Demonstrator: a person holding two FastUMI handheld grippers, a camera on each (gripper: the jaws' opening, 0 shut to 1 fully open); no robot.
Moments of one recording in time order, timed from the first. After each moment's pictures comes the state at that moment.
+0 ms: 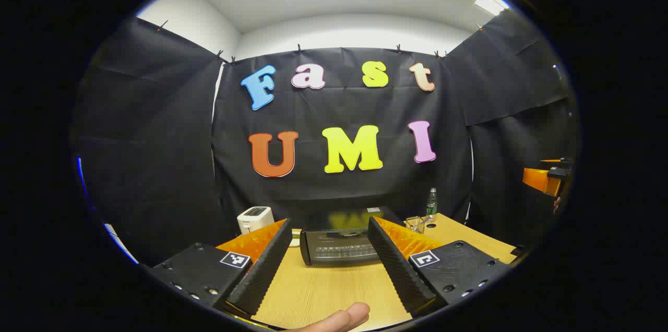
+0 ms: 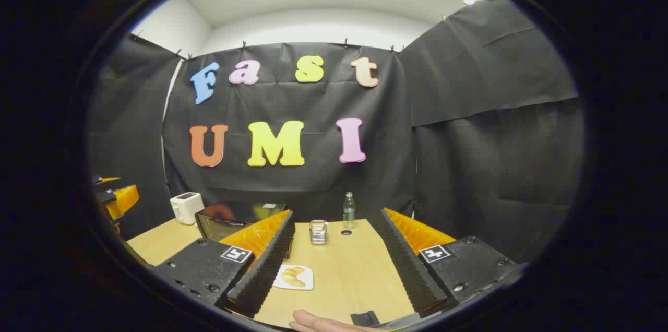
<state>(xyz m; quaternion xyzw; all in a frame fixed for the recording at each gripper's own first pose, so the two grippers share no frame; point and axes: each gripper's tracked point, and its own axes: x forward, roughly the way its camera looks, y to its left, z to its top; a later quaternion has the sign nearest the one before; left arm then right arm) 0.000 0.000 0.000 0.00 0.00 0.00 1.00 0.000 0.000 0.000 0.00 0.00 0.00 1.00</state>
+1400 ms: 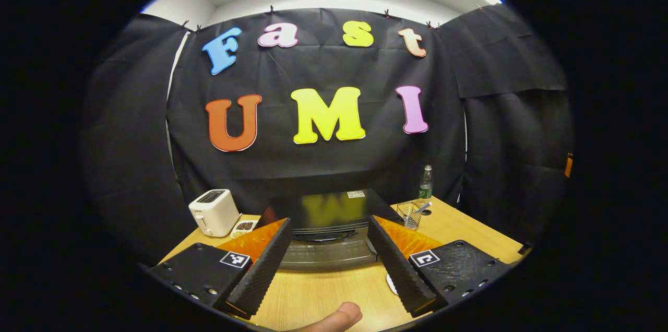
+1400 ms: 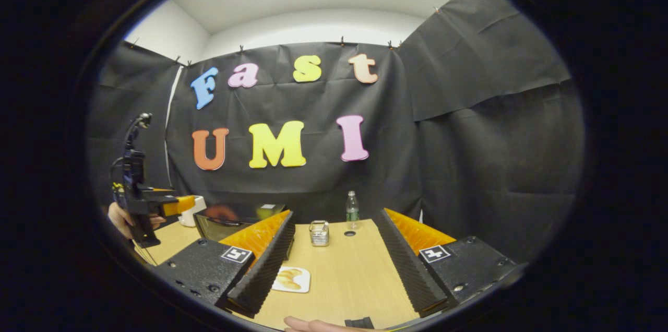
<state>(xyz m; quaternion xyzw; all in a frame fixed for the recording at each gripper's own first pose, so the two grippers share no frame) 0.183 -0.059 -0.074 -0.01 0.09 -0.06 0.99 0.028 -0.036 -0.030 0.02 0.00 0.03 1.00</state>
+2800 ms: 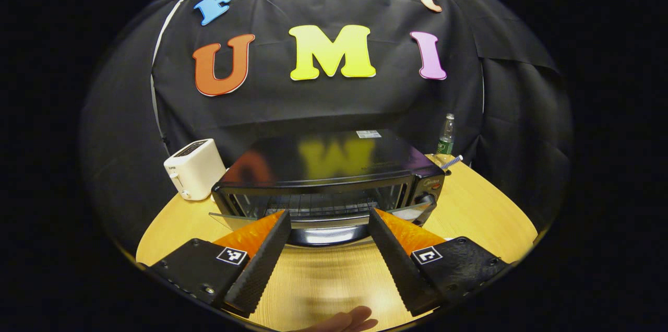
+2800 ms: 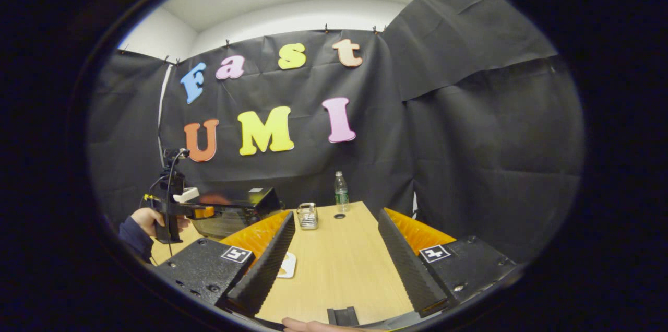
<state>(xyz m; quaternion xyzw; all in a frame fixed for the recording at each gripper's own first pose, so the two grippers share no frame) 0.227 -0.066 -0.209 0.00 0.23 -0.06 0.97 0.015 -0.077 -0.075 0.05 0.03 0.02 1.00</state>
